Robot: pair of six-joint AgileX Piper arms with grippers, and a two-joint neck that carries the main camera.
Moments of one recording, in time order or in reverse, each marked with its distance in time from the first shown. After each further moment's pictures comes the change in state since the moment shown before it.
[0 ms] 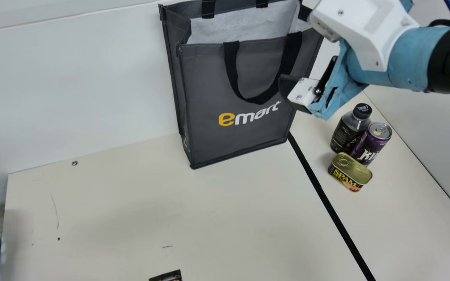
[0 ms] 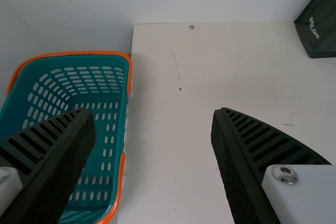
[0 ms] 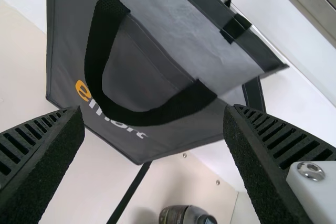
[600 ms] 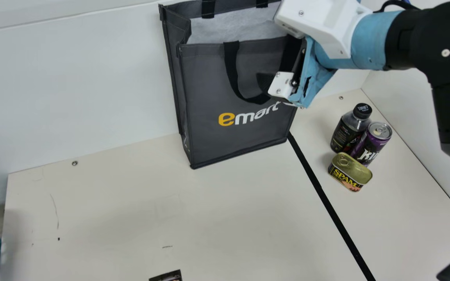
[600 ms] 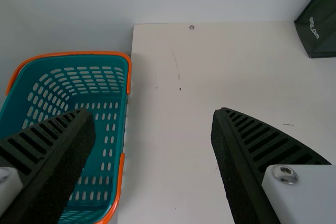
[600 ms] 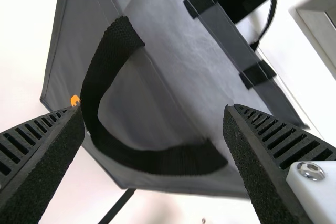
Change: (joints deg) left arm 0.0 0.0 0.0 0.0 0.0 0.0; right arm 1.5 9.0 -7.3 4.5 0.0 -11.1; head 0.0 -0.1
